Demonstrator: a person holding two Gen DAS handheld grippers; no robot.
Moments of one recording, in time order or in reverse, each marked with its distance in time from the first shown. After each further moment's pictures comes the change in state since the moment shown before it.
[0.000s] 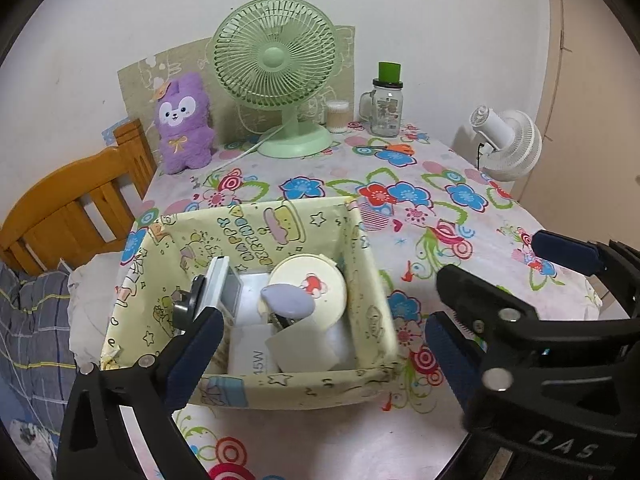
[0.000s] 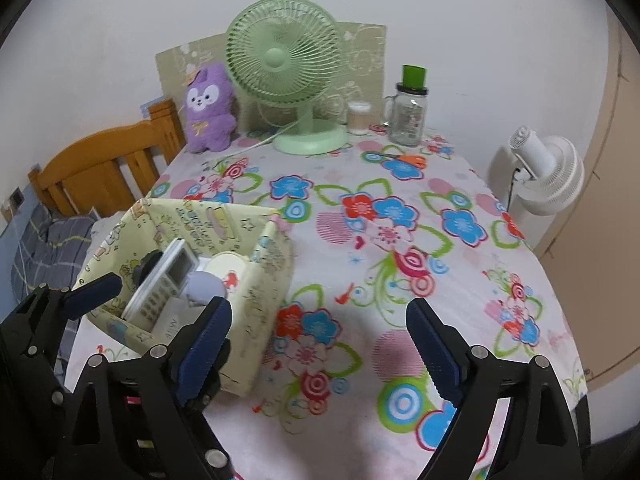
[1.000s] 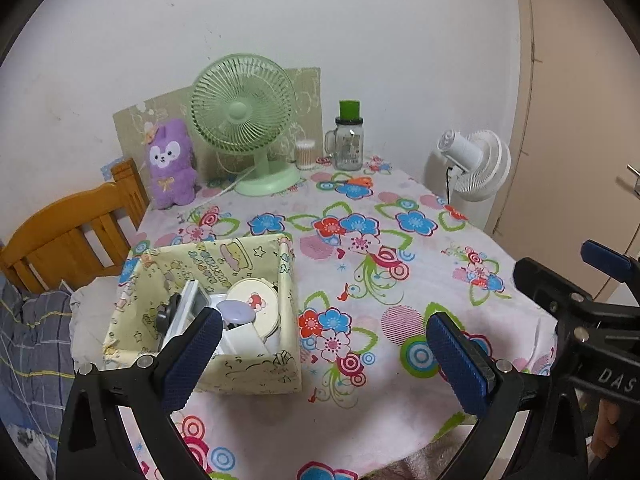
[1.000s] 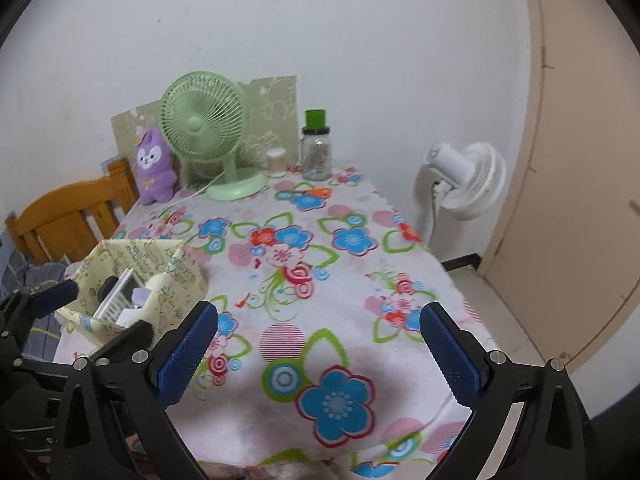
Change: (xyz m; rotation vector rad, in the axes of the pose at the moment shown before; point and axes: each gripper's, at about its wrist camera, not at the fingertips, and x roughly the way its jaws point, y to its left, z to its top) left arm -0.067 -0.061 -0.002 0.024 -0.117 -0.014; right arm -0.093 -0.092 -0.037 0.106 -0.168 -0.147
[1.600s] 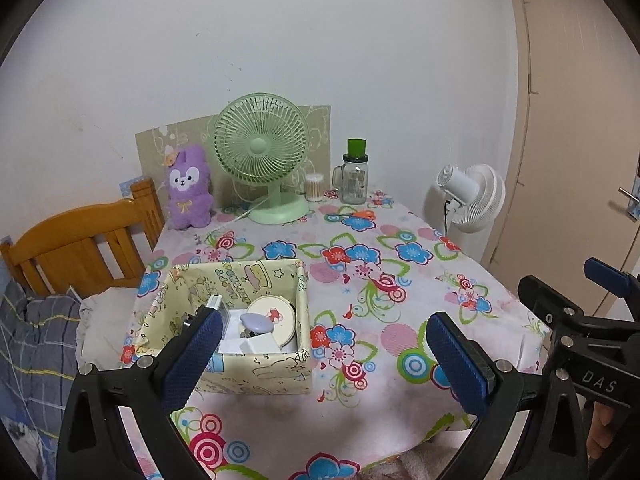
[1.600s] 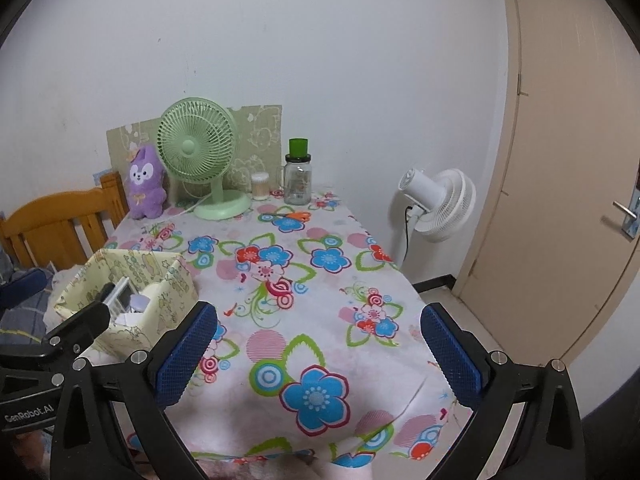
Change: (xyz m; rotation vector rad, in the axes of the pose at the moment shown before) left arm -0.045 0.015 -0.005 -0.026 -0.115 0.002; right arm -0.046 0.005 -0.006 -0.012 -0.090 -0.070
